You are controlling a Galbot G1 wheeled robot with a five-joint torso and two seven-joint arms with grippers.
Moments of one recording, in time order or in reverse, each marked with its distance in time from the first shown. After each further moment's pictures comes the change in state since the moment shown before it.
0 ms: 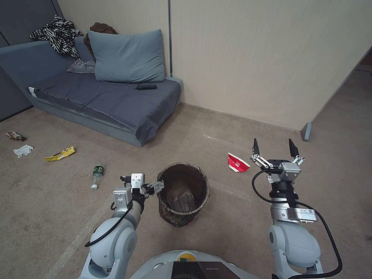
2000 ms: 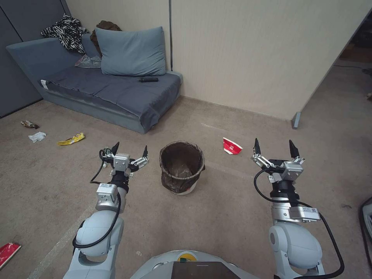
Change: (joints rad) left arm -0.053 -0.023 -0.158 0.036 0.354 -0.509 0.260; right arm -0.008 0.000 -0.005 0.024 0.045 -0.059 0.012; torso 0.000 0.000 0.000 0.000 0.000
